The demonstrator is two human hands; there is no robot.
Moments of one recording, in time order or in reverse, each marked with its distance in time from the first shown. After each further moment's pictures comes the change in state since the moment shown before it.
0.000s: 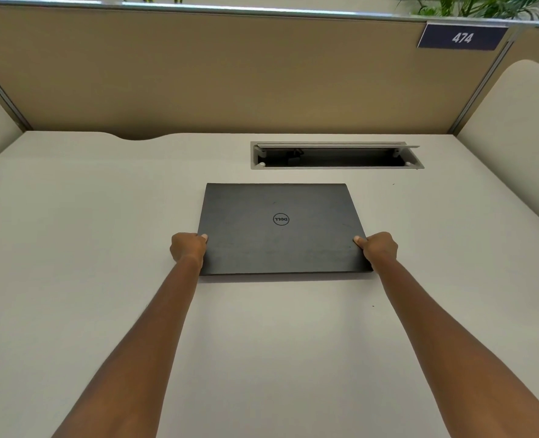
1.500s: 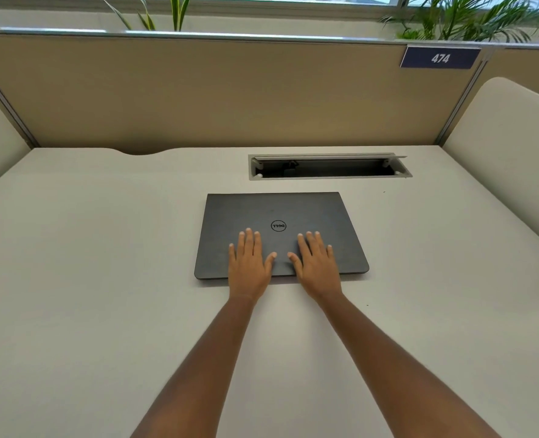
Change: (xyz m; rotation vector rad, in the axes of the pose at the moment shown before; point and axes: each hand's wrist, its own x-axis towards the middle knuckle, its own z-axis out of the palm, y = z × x) left_hand -0.072 -0.034 0.055 0.881 -0.158 0.873; right_hand -0.082 -0.006 0.074 -0.498 0.079 -0.761
